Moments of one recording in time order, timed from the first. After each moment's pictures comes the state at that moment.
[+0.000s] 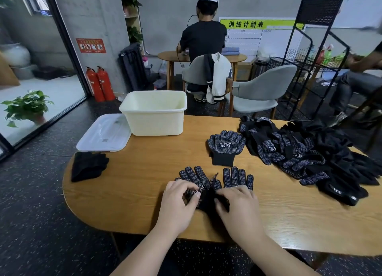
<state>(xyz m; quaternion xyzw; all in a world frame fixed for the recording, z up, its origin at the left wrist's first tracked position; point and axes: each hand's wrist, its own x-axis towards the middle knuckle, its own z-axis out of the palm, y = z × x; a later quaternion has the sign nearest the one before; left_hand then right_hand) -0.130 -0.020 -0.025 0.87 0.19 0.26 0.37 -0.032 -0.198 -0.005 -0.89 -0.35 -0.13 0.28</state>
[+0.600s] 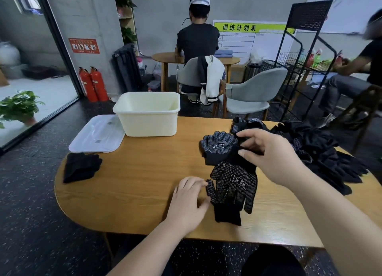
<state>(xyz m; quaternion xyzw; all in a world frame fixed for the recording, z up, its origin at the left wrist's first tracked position) -0.107 -0.051 -0.011 0.94 0.13 0.15 0.27 0.041 -0.241 0.161 -0.84 -0.37 0.01 0.39</state>
